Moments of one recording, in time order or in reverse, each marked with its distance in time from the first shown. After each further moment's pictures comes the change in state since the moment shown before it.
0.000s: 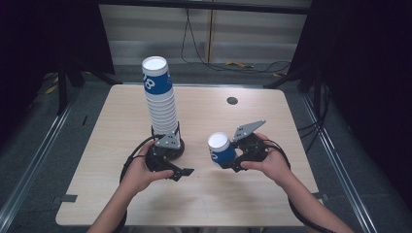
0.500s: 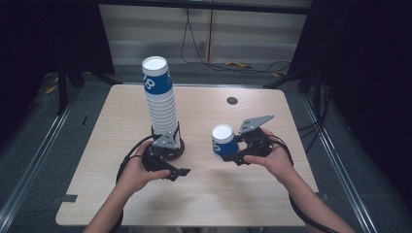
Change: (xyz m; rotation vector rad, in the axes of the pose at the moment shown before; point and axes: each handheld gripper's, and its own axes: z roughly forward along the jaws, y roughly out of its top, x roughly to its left) left arm 0.004 -0.005 -0.006 0.022 0.015 -0.011; right arm -0.007 0.006 -0.015 -0.078 -0.030 0.040
